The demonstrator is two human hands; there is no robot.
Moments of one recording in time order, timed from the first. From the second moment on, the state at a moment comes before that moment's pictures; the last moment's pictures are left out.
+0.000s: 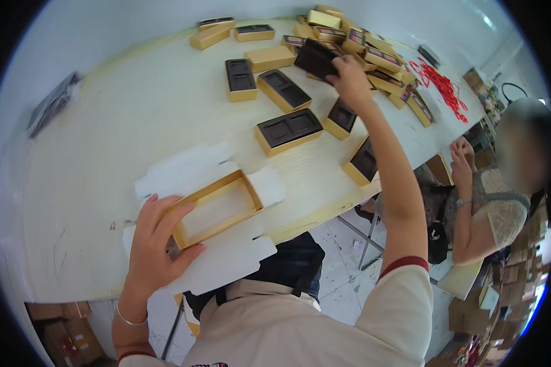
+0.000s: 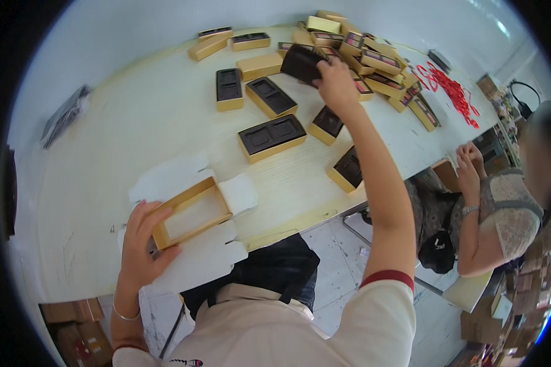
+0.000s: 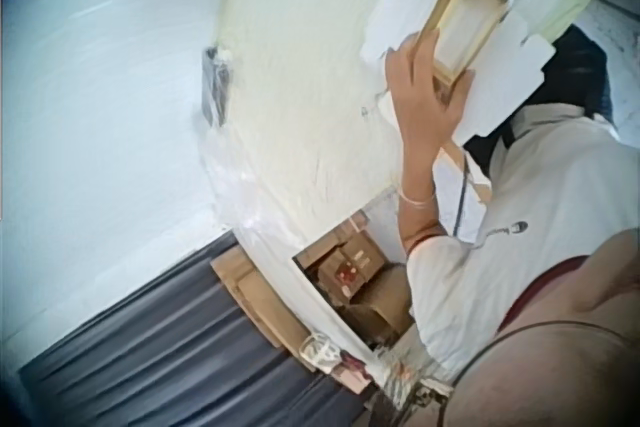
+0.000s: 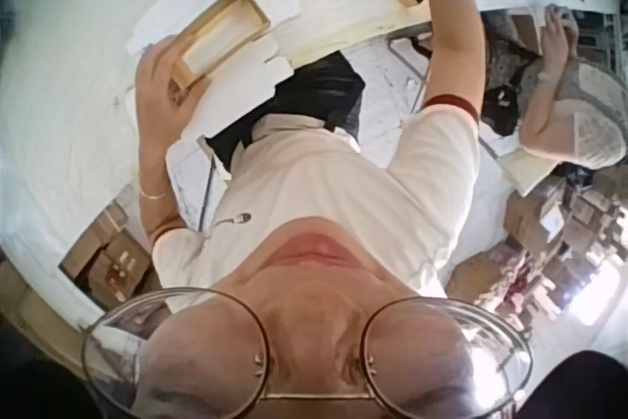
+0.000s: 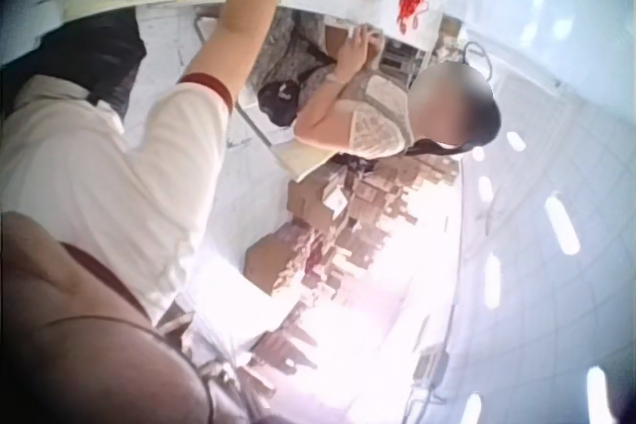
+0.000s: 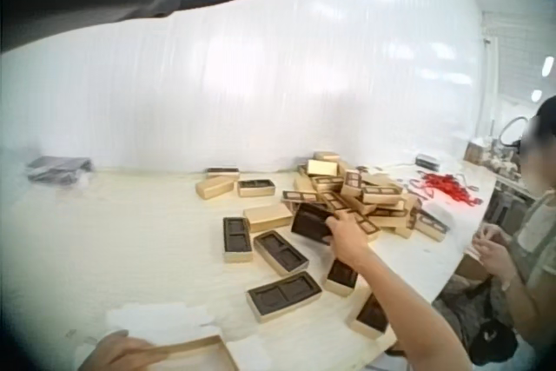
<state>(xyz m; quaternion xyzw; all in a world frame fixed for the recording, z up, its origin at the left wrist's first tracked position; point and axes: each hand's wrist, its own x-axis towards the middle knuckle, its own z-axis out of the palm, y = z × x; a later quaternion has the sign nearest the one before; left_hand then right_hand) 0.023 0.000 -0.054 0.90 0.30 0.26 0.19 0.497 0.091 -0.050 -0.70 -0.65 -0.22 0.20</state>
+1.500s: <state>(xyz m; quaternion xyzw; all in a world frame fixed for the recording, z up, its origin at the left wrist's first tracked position) 0.024 -0.018 -0.035 0.88 0.30 0.26 0.24 0.282 -0.016 0.036 -0.60 -0.69 0.42 0.03</state>
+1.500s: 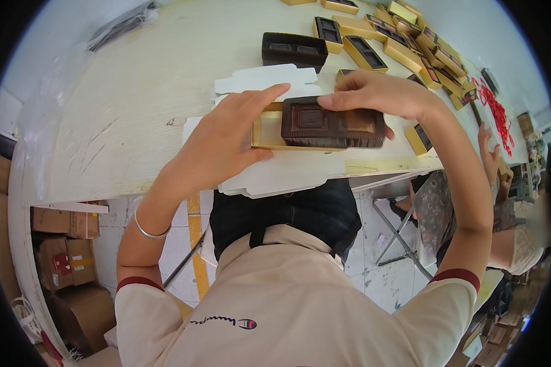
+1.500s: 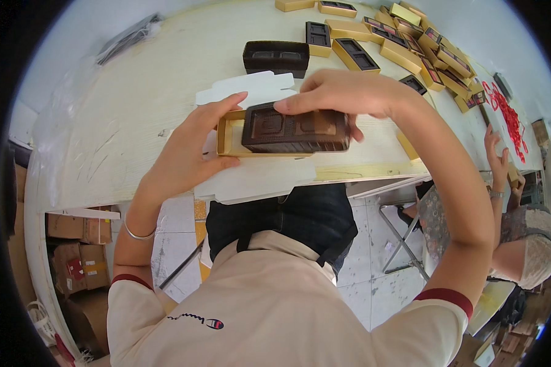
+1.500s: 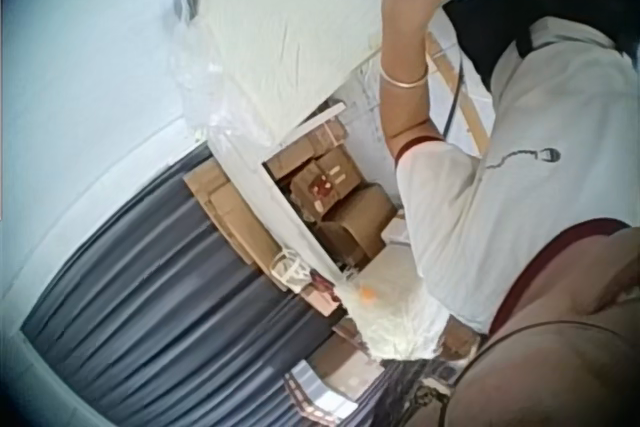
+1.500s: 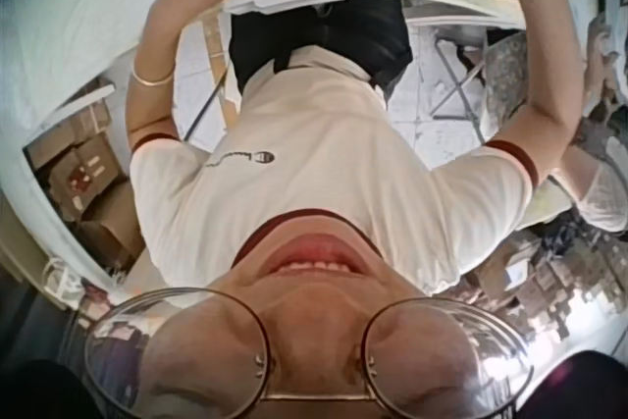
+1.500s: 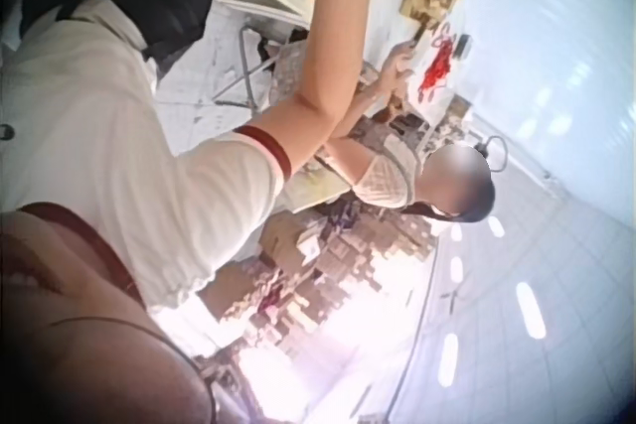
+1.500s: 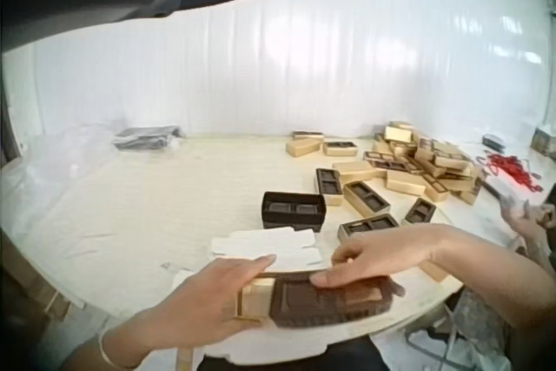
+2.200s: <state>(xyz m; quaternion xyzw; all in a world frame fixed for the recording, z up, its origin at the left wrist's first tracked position) 0.036 -0.014 -0.050 0.89 0.30 0.26 0.20 0.293 -0.044 -0.016 -0.29 -0.93 0.00 0.22</state>
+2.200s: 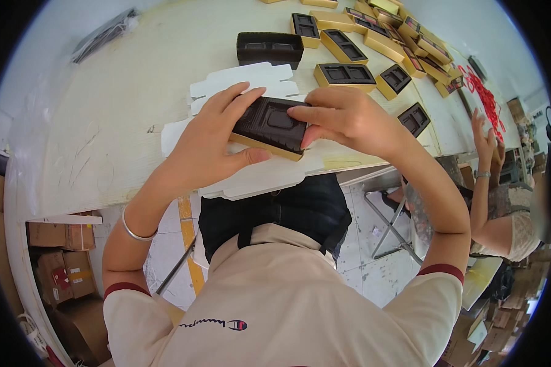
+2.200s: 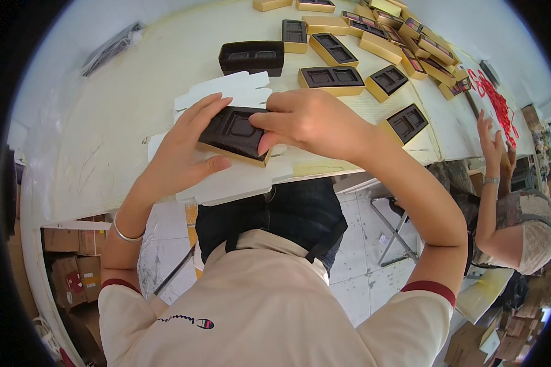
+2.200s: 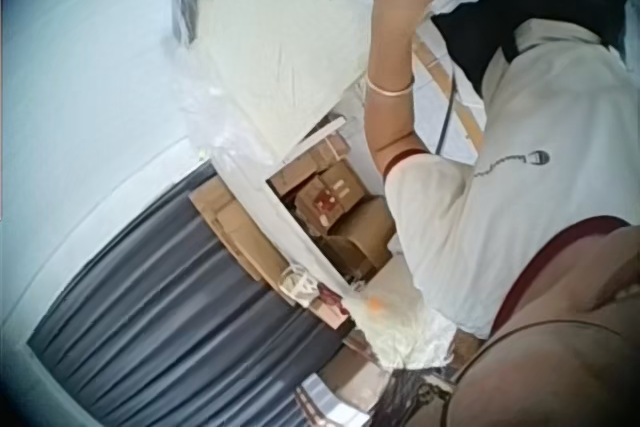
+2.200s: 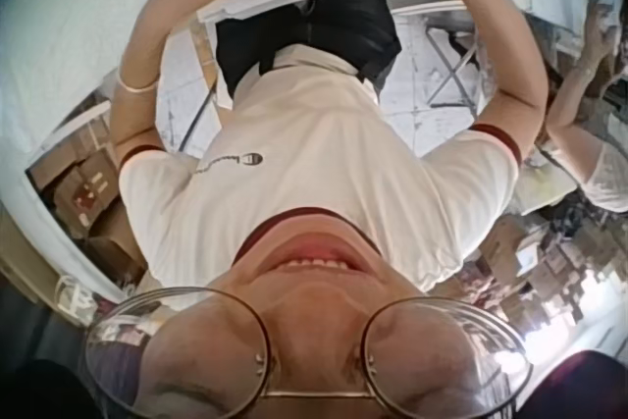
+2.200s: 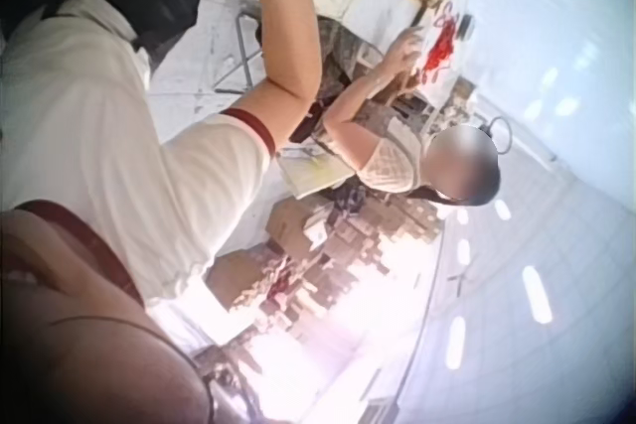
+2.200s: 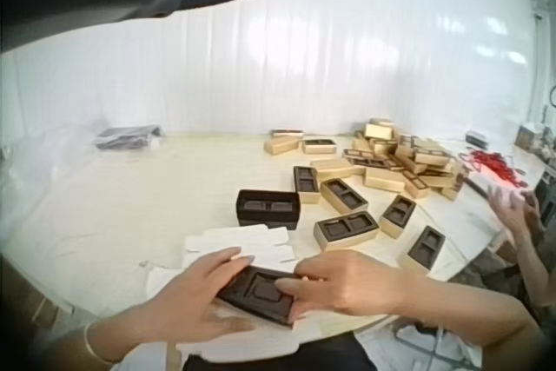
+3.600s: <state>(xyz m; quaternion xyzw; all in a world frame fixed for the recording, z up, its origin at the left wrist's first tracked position) 0.002 -0.042 -0.022 0.94 0.29 0.13 0.13 0.325 -0.056 -0.002 -0.44 -0.85 0.04 0.29</state>
